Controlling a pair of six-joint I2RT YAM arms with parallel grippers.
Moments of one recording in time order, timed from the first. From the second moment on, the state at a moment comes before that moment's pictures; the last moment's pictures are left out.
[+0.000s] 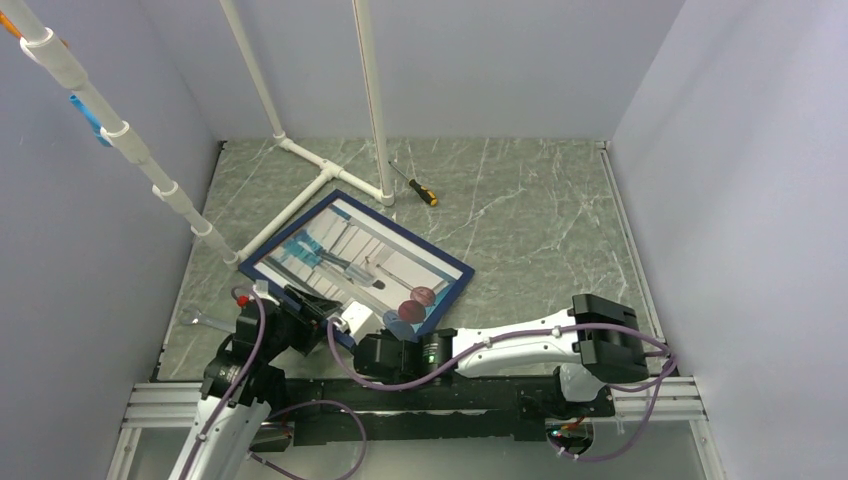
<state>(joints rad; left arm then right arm) -0.25 0.16 0.23 -0.70 0.18 -1.25 1.54 1.63 1.08 -0.31 0.42 0.46</state>
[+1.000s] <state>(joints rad) -0.24 0.25 0.36 -0.75 0.18 -1.27 1.52 1.19 0.92 -0.24 0.37 0.26</state>
